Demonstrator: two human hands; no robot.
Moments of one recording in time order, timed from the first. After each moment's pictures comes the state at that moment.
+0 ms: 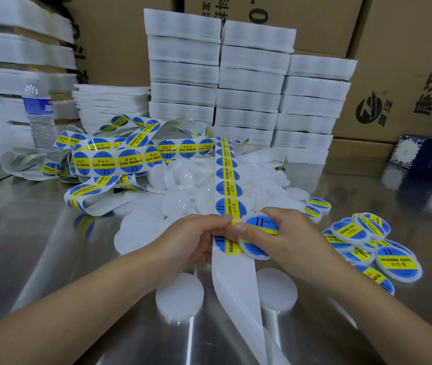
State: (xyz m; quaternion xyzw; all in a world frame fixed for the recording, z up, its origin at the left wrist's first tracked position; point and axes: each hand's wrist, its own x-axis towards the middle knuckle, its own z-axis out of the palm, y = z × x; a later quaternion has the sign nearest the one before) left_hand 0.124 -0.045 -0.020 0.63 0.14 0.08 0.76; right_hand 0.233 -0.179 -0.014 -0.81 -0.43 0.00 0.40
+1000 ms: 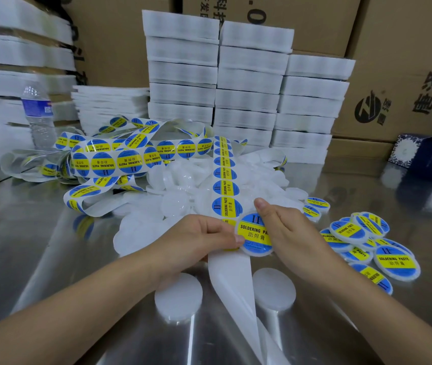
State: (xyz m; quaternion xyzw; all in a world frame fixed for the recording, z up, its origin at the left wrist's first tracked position) left_hand 0.123 -0.045 -0.024 0.72 0.12 0.08 0.68; right_hand 0.236 -0.177 -0.016 -0.79 -0.43 -0.01 0.43
